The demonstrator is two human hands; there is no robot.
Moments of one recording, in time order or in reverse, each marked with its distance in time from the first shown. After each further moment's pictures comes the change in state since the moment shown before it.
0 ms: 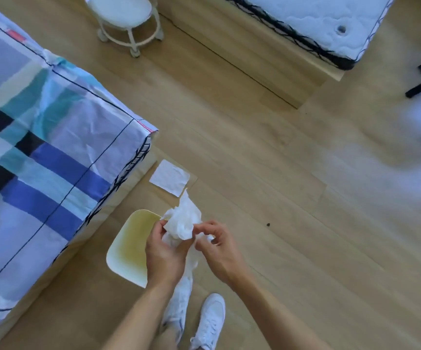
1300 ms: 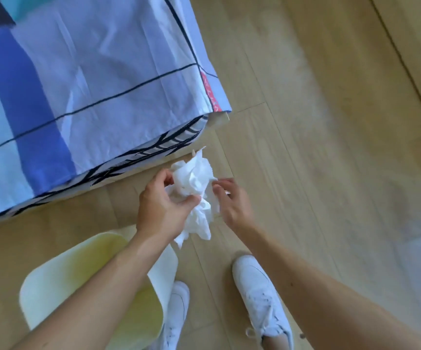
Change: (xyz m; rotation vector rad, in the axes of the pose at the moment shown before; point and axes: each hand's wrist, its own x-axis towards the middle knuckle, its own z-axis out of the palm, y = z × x) left_hand 0.309 -0.095 0.035 0.123 0.415 -0.236; right_hand 0.437 0.126 0.062 -0.434 -0.326 -0.153
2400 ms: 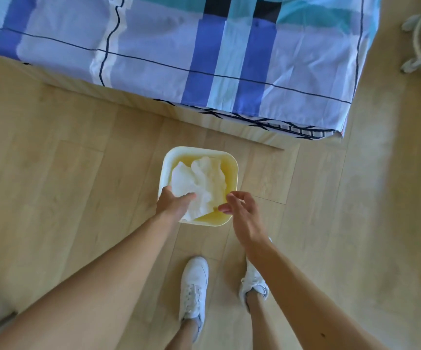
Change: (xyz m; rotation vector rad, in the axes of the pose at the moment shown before) left_hand -0.169 -0.167 -0.120 -0.464 0.238 -0.690; right_hand -0.253 -0.131 0.061 -0.089 -0.420 0.114
